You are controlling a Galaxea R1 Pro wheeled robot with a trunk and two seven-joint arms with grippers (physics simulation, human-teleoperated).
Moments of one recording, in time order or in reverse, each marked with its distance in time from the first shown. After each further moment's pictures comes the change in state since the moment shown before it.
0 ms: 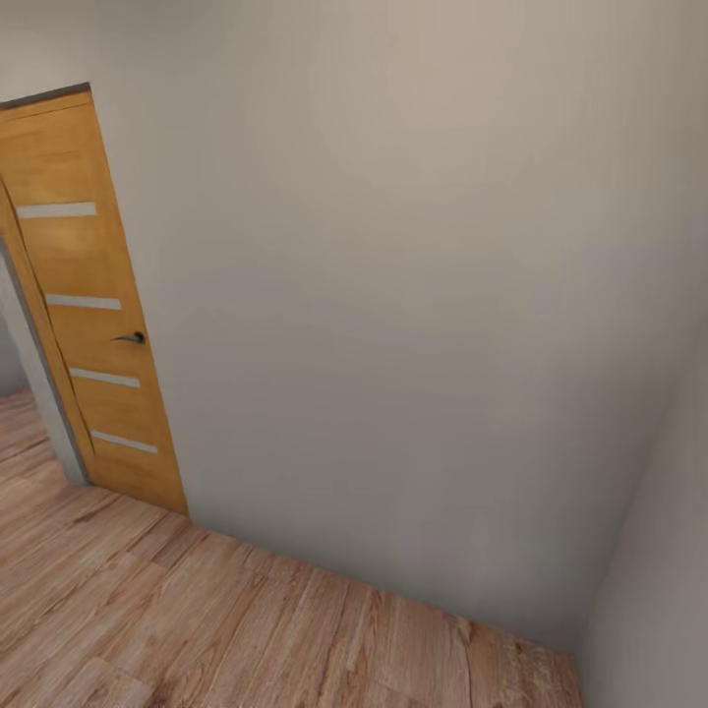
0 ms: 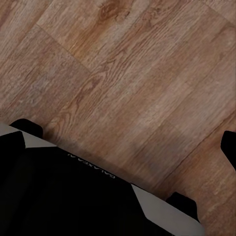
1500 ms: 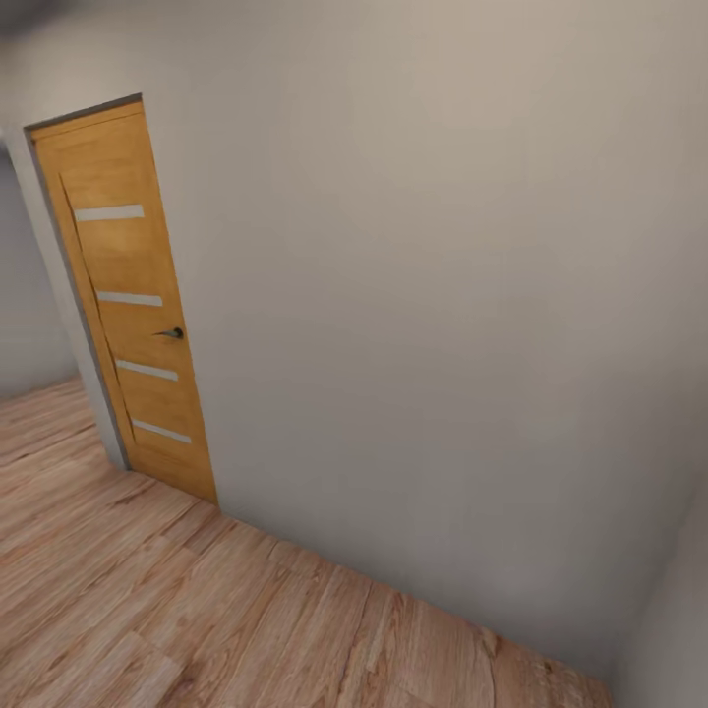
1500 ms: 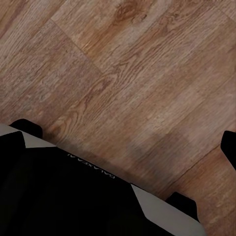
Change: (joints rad) left arm 0.000 0.000 0.000 0.000 0.000 0.000 0.000; right arm 0.000 -0.001 0.000 -0.001 -0.002 0.002 0.000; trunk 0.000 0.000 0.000
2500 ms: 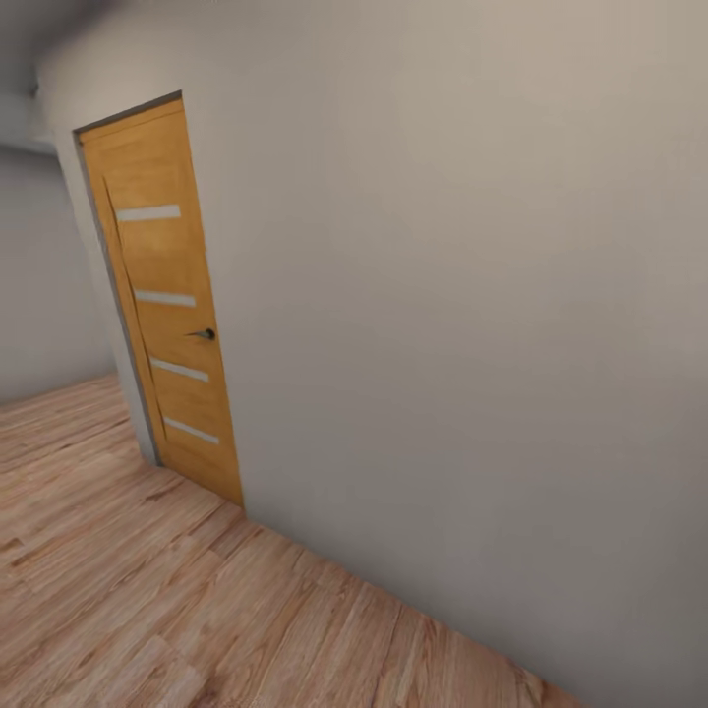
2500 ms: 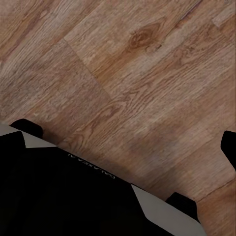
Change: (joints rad) left arm 0.000 0.000 0.000 0.000 0.000 0.000 0.000; right arm 0.000 0.001 0.000 0.000 0.001 -0.001 -0.001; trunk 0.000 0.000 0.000
